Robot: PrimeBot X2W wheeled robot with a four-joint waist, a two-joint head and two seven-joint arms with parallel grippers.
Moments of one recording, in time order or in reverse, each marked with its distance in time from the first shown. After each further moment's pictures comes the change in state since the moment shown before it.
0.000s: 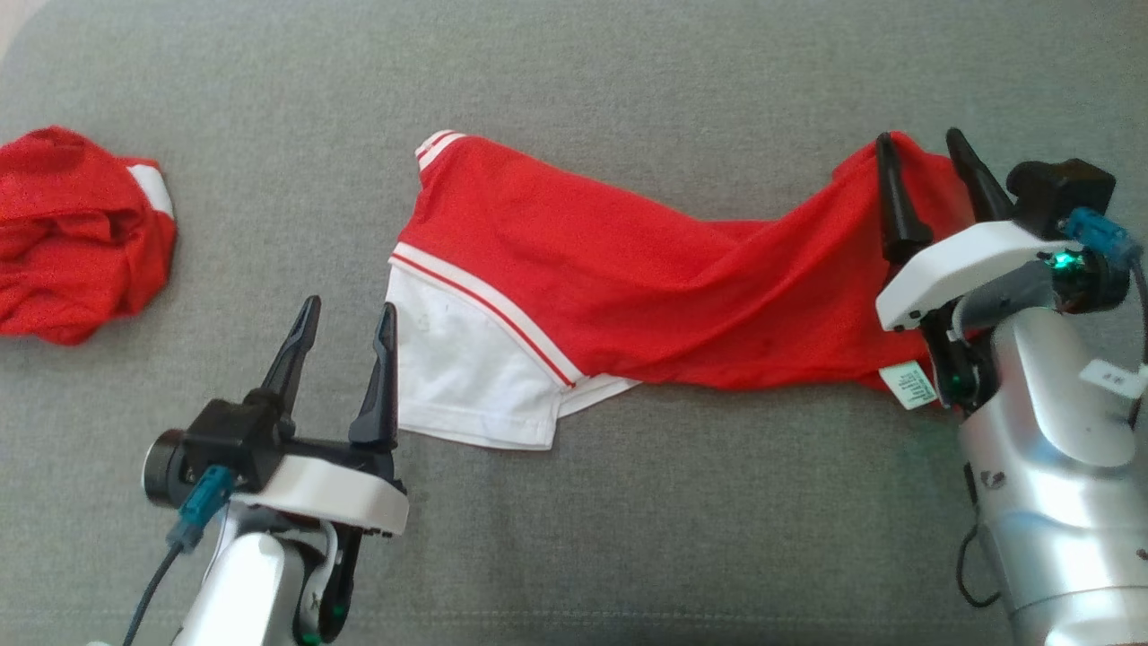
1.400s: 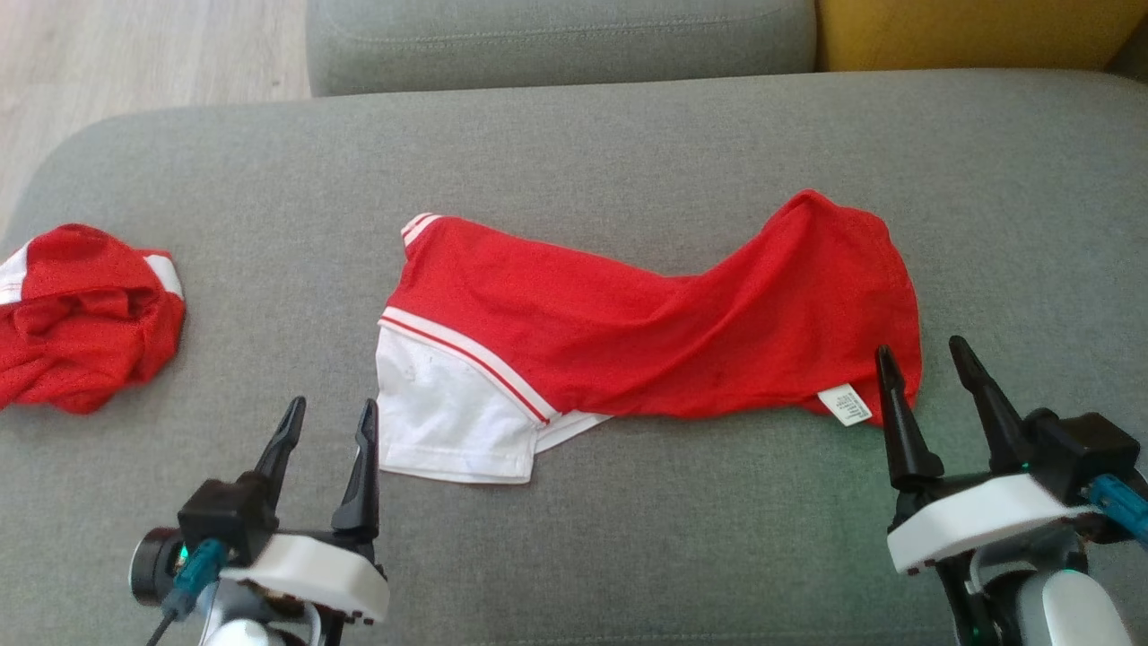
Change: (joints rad) left arm 0.162 0.043 0.002 -0.027 -0.029 0.043 0.044; right arm 0.649 0.063 -0.025 -0.691 -0.036 0.000 0.090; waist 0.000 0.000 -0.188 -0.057
